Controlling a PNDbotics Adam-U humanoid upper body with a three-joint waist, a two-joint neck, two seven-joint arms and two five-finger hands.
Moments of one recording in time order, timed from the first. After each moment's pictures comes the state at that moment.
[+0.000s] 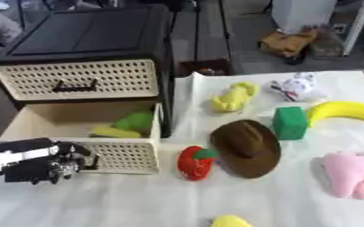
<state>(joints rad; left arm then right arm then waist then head) -0.75 0.69 -0.44 -1.64 -0.36 0.30 -0.75 0.03 -0.64 -0.15 -1.98 0.21 -0.56 -0.61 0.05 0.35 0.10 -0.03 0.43</state>
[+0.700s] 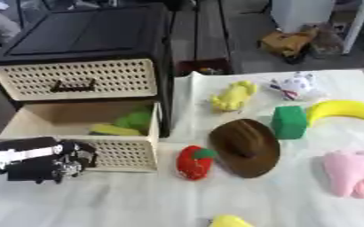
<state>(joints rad) -0.77 0.67 -0.43 -1.61 -0.40 0.29 -0.73 0.03 -0.63 -0.15 -1.98 0.21 -0.55 -0.60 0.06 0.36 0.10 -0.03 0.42</state>
